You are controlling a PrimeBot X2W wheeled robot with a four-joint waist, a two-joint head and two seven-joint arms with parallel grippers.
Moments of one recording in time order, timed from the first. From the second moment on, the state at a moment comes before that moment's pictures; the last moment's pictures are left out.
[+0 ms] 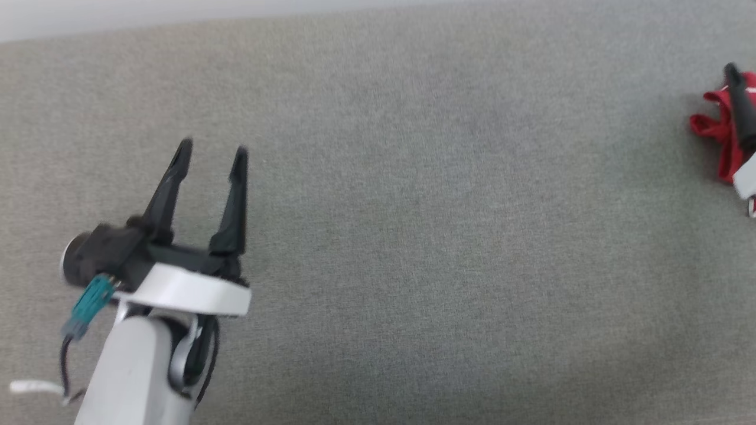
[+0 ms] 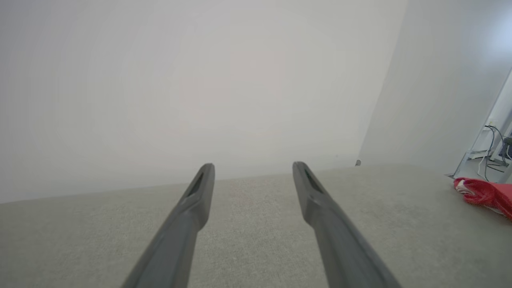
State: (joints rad) left arm -0.33 0.19 -0.13 0.12 -0.29 -0.13 -0.26; right arm -0.89 -0.63 0.55 0.87 0.78 0.13 -0.26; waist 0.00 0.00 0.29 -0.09
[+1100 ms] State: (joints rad) left arm 0.12 0.09 0.16 -0.04 -0.23 -0.13 -0.26; right arm -0.10 -0.31 -0.06 0.27 0.40 0.13 -0.26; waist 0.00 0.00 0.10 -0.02
